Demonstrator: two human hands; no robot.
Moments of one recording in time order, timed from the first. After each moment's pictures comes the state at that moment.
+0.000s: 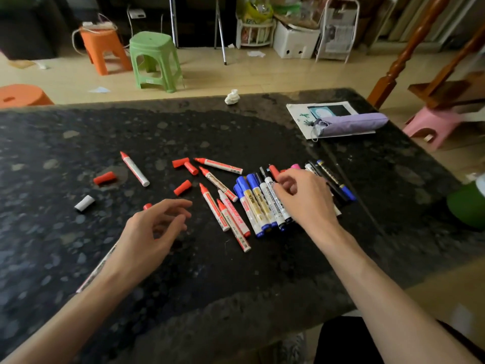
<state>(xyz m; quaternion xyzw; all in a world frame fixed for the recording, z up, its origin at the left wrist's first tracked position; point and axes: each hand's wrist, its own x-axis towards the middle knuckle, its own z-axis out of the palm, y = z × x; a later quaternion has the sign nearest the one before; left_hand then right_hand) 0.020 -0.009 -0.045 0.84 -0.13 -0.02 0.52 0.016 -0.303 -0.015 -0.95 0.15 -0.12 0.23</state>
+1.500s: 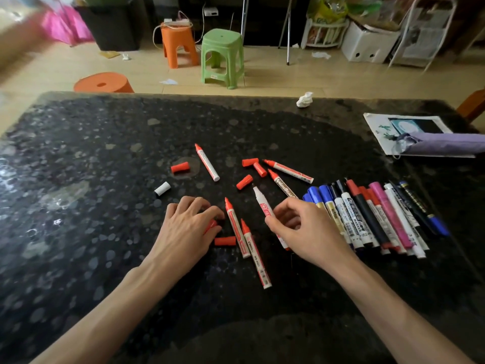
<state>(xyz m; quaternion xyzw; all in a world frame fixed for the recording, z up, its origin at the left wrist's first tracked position) 0.042 0.059 -0.077 0.97 -0.17 0.05 0.14 0.028 -0.194 -0.033 -0.92 0.00 0.05 0.38</state>
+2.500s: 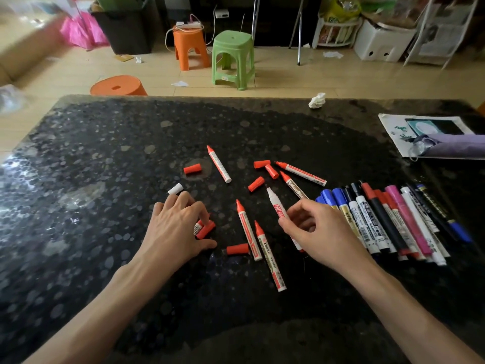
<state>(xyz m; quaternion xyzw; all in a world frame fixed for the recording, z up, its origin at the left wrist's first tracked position) 0.044 0.086 -0.051 0.99 -0.09 -0.01 0.09 0.030 -0.196 -0.033 -0.93 -0.02 0.03 0.37</state>
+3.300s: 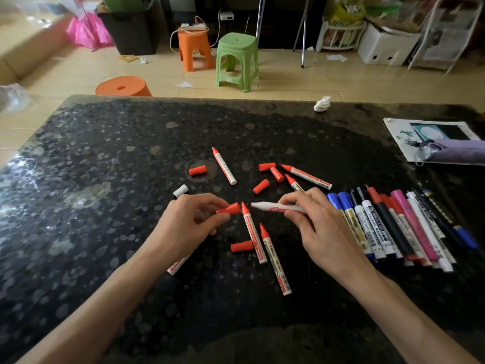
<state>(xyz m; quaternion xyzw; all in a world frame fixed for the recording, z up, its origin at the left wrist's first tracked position) 0.044 0.078 -0.023 0.90 -0.05 -0.05 0.44 0.032 -0.187 -0.032 -0.93 -0.13 -0.06 0.34</state>
